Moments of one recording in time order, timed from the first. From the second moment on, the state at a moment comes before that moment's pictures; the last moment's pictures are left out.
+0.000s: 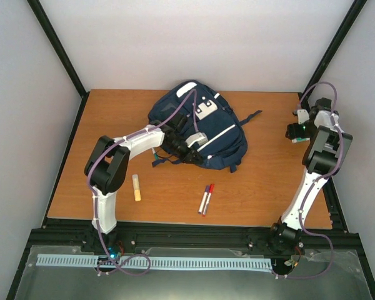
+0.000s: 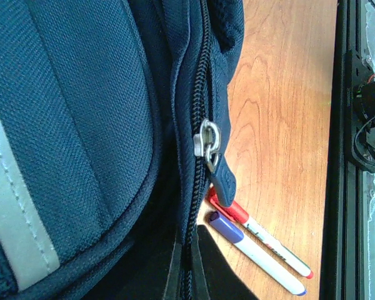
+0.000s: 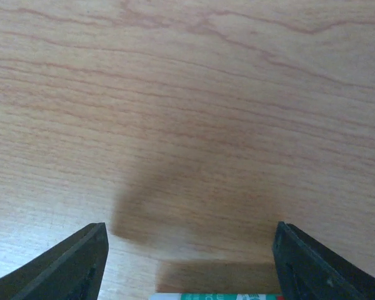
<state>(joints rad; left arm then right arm) -0.58 1.99 1.44 -0.66 0.80 0.32 -0.41 2.31 1.84 -0.81 -0.26 -0.54</state>
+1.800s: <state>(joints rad) -0.58 1.99 1.49 -0.84 0.79 0.38 -0.61 2.11 1.65 -0.77 -0.28 -0.15</state>
